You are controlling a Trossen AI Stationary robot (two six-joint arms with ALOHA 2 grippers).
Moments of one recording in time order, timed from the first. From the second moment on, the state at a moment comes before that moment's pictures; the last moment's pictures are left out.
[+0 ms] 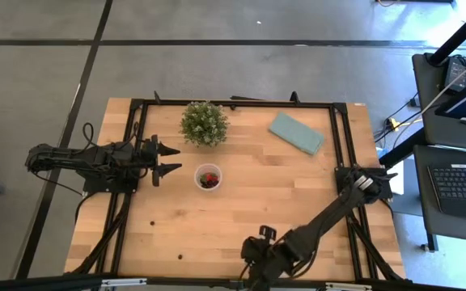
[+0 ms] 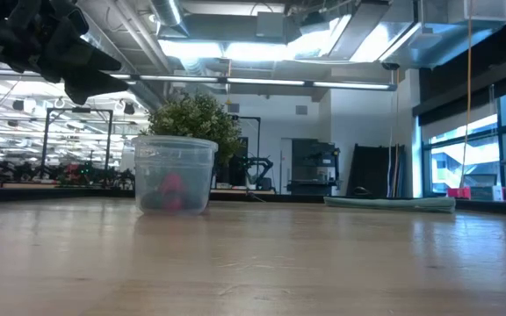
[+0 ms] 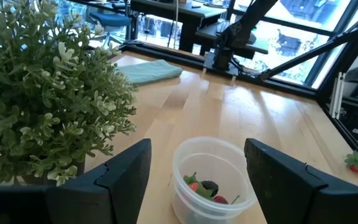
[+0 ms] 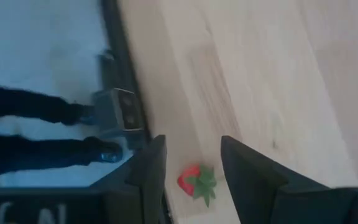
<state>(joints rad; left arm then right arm) -0.02 0.25 0.21 -0.16 -0.22 -0.25 0.70 2.11 1.87 -0.89 0.21 0.96</state>
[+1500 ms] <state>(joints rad) -0.02 0.25 0.21 -0.20 -0.21 -0.25 0.70 2.17 1.87 -0.97 0.00 1.52</state>
